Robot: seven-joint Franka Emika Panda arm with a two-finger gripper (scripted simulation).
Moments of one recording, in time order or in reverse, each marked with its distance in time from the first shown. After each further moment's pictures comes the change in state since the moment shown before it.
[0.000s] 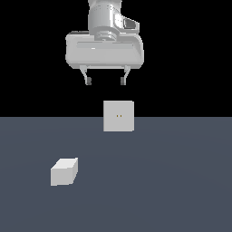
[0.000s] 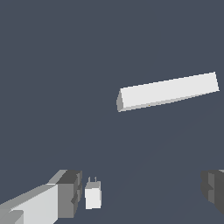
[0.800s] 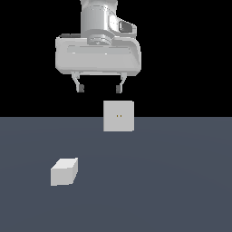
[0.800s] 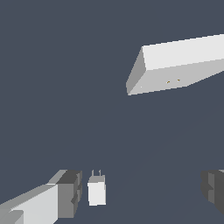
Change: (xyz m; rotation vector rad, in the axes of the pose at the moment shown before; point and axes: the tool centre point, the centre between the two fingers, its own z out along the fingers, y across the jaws) arm -0.028 -0.013 0.026 0.002 0.002 -0.019
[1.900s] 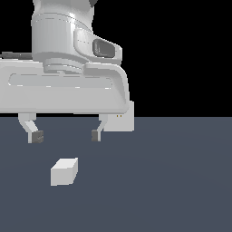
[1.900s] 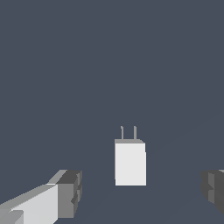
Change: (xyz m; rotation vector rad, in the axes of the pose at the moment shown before) arm -0.099 -0.046 0.095 0.008 0.004 -0.068
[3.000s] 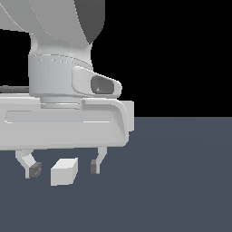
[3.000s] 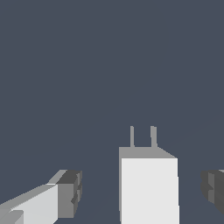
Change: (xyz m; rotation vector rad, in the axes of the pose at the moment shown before) arm -0.006 -0.002 0.051 0.000 0.000 -0.002
